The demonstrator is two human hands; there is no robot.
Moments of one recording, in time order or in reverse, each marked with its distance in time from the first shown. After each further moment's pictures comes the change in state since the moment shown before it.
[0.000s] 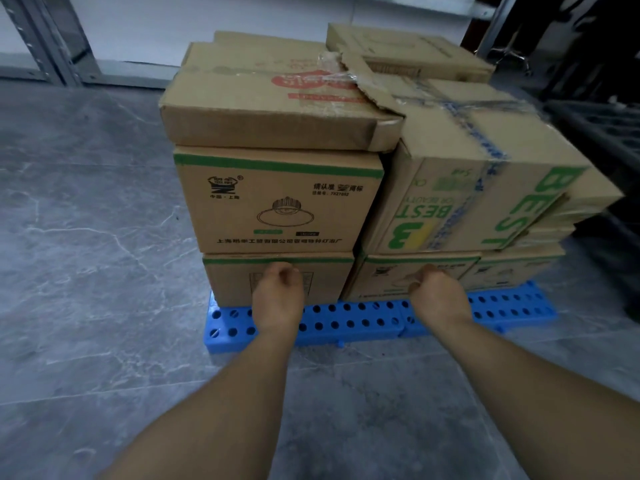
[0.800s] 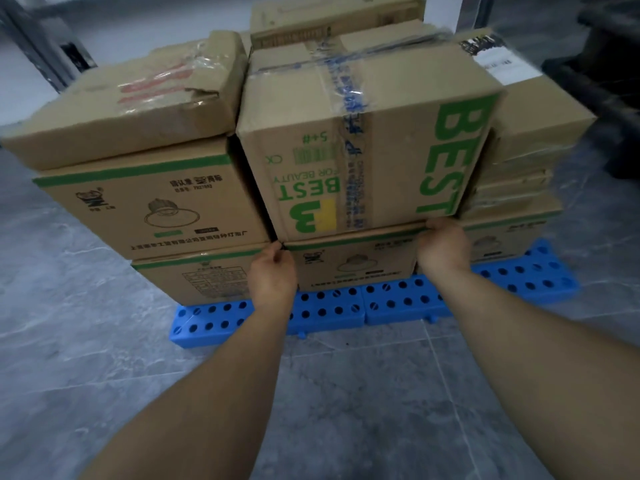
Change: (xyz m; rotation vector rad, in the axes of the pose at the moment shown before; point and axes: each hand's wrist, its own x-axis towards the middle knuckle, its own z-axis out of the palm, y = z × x) left_hand -0.049 0.066 0.119 0.038 0.097 -0.031; right_hand 0.092 0.126 -0.025 0.697 0.014 0.155
